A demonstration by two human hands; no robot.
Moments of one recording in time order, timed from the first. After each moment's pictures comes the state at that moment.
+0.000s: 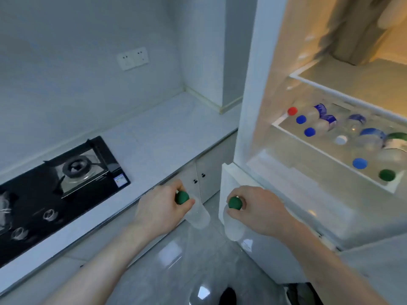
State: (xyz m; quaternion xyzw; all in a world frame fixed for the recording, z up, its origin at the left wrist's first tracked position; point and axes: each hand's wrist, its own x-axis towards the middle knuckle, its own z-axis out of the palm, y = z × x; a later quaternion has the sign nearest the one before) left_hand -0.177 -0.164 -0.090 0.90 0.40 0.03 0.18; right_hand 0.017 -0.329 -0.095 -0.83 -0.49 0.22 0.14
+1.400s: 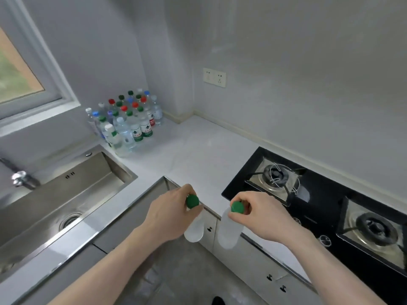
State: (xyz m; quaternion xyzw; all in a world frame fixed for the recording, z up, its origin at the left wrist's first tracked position) left_hand -0.870 -0.121 -0.073 0.48 0.85 0.19 0.12; right_hand -0.671 0.030 -0.065 -0.36 -0.90 0.26 0.00
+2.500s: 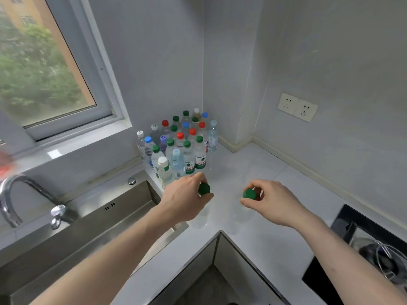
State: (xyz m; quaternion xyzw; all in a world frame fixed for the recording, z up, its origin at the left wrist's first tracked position) left_hand -1.238 -0.035 -0.068 0.46 0.87 0.15 0.06; right_hand -1.059 0.145 -0.065 -0.31 -0.91 0.27 0.02
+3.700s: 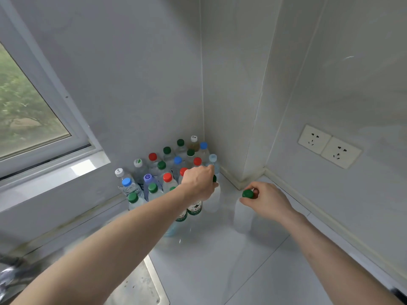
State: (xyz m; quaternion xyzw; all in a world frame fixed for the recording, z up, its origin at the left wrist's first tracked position) left_hand -1.430 0.235 -0.114 0.43 0.90 0.01 0.04; right_hand -1.251 0.377 -0.129 -0.32 -0.90 0.29 0.01
